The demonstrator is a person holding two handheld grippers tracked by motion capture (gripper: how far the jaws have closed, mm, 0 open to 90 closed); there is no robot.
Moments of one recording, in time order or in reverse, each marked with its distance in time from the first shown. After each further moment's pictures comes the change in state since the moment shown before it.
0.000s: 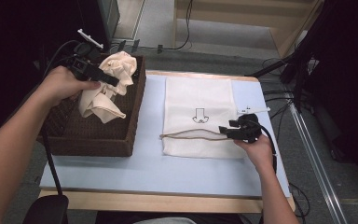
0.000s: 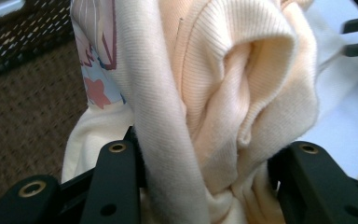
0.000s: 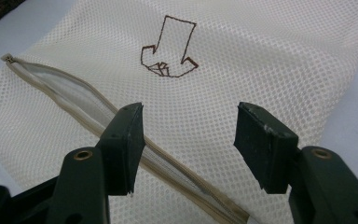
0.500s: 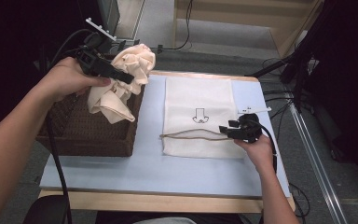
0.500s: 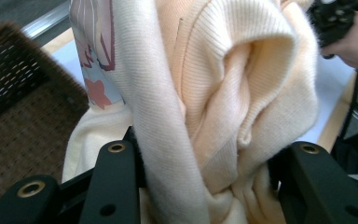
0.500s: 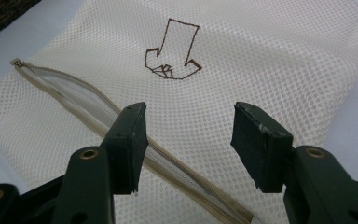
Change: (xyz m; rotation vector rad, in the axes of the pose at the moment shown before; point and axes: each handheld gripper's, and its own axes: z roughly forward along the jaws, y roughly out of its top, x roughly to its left) left arm -0.065 0.024 -0.021 -0.035 -0.106 0.199; right arm -0.001 0.000 -0.001 -0.012 0.018 0.015
